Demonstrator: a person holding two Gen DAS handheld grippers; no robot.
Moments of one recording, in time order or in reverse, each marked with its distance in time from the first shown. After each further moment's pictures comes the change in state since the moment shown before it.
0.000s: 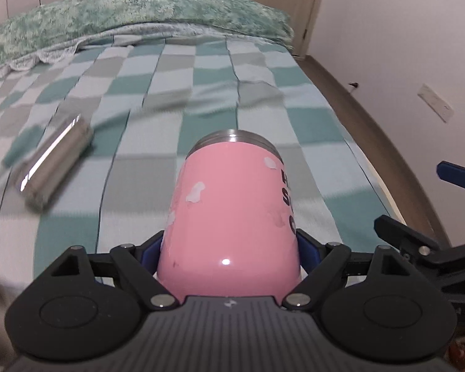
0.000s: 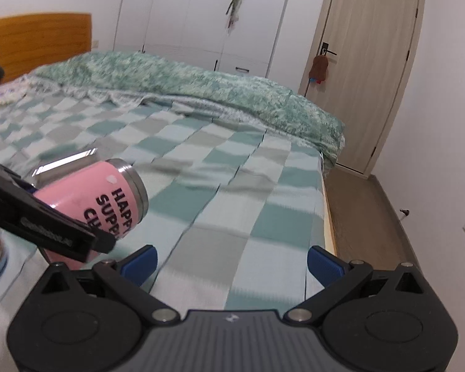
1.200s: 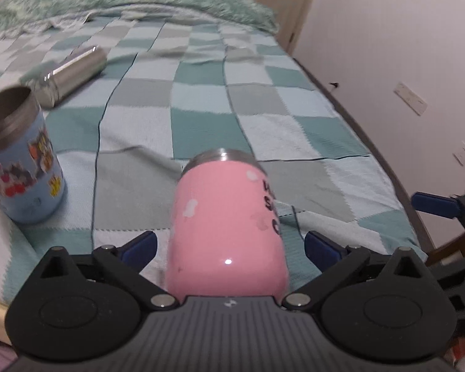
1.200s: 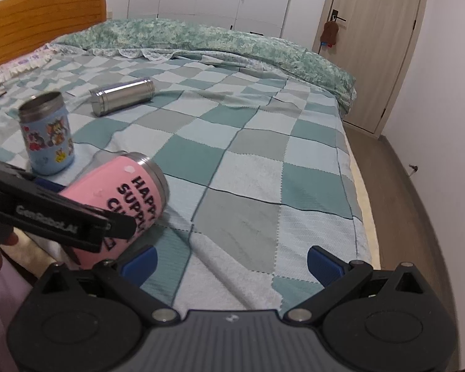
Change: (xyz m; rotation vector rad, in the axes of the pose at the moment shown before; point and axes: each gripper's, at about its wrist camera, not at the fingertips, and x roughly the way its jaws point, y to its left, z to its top) left arm -0.055 0.001 -0.143 -0.028 -0.047 -0.075; right arm -0.089 0.062 -0.114 0.047 0.111 0.078
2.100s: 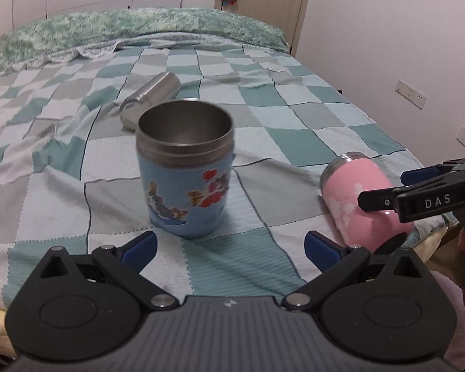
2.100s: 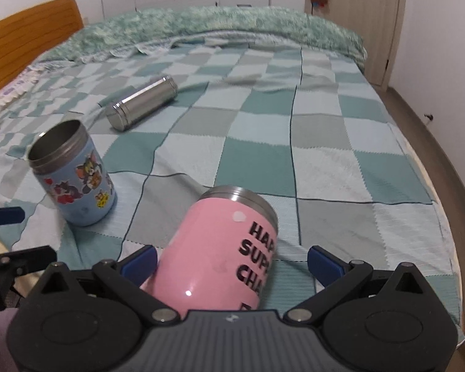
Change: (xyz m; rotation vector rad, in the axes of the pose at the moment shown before) left arm -0.058 0.158 -0.012 0.104 -0.070 0.014; right arm 0.059 0.094 0.059 0.190 0.136 0.028
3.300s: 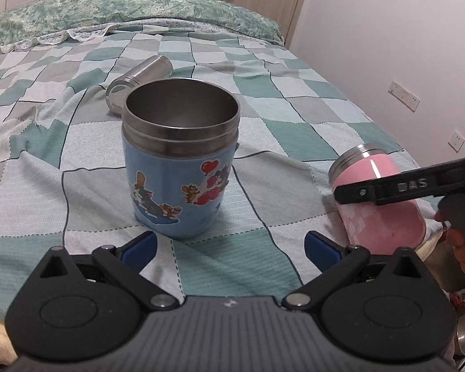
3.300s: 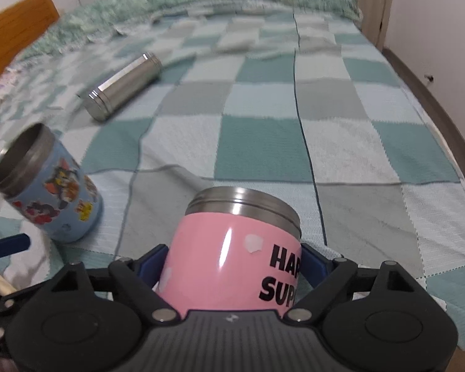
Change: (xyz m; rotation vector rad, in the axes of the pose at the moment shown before) left arm 0.024 0.008 -0.001 -0.033 0.025 -0.061; right arm 0.033 -0.002 0.013 0.080 0.046 0.037
